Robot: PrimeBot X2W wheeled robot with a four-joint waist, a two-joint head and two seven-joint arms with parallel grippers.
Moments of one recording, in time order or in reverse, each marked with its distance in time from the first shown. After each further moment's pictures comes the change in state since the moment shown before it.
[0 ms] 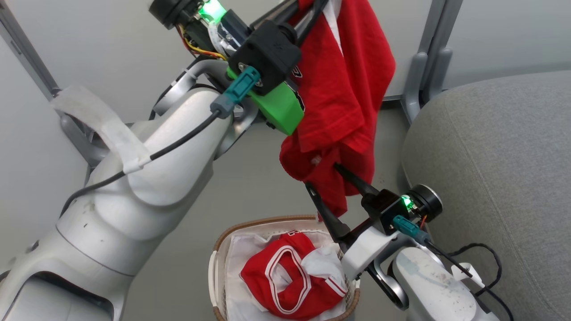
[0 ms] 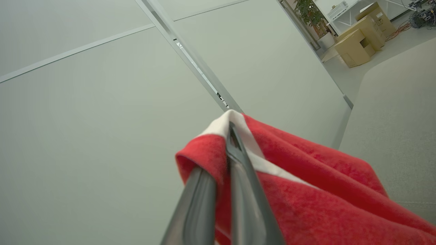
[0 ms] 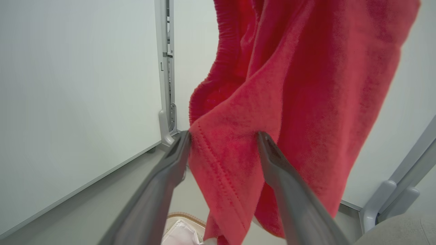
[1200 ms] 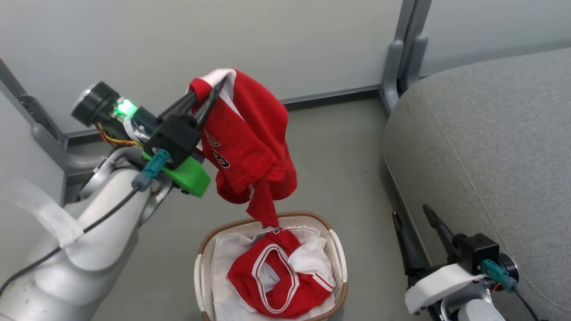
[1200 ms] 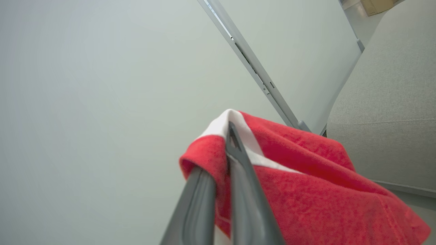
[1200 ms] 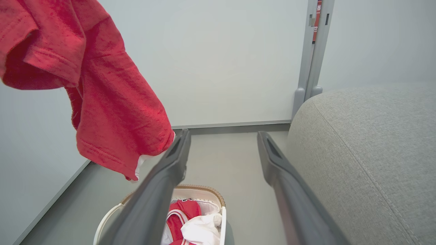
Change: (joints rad) left arm 0.343 0.206 0.142 -0.038 0.118 0.000 -0.060; right arm 0.325 0.001 -0.353 -0.132 0.070 0.000 0.000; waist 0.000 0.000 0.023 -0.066
